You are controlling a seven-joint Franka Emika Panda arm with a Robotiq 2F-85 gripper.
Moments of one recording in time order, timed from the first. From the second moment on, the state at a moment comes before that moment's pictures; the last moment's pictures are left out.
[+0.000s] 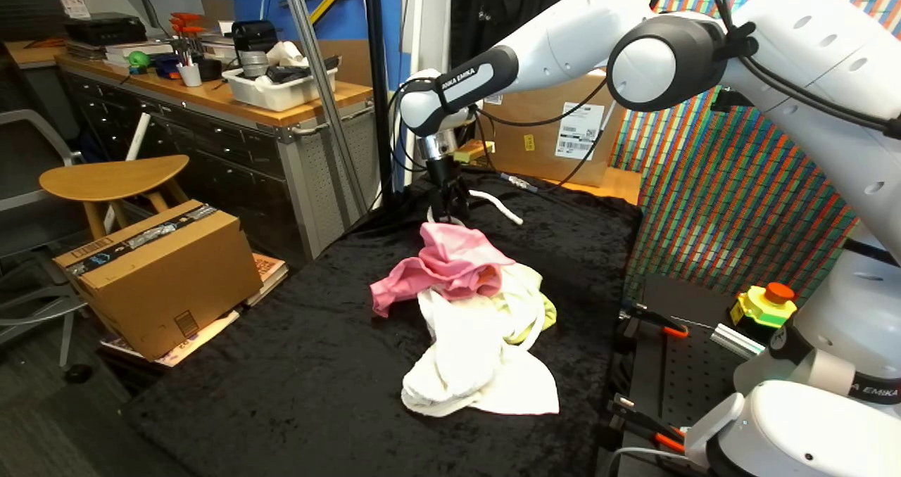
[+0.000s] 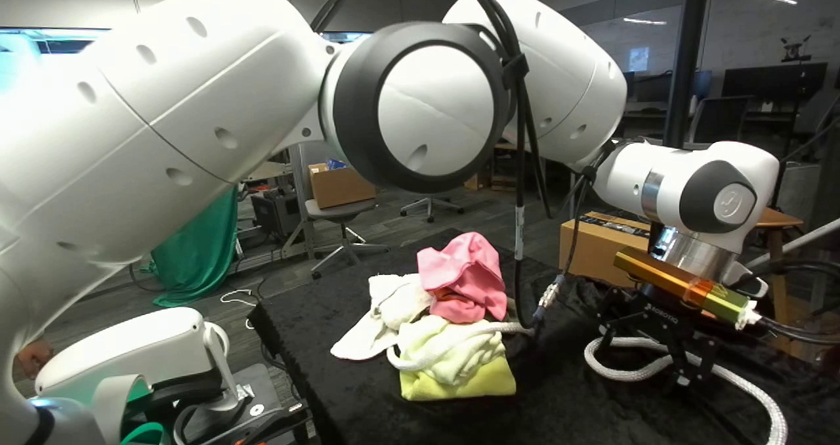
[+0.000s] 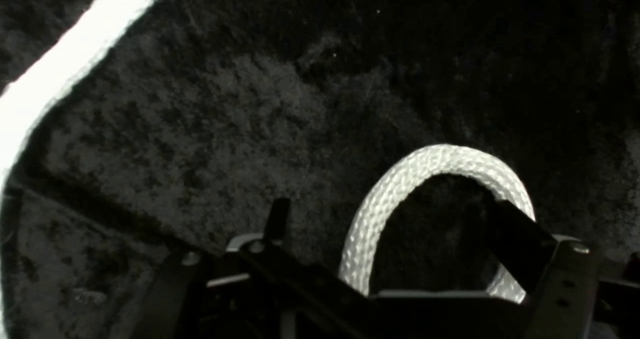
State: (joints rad) arm -0.22 1.01 0.01 -1.09 0.02 1.69 -0.31
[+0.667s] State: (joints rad) arm -0.22 1.01 0.00 -1.09 0.02 1.70 -0.31
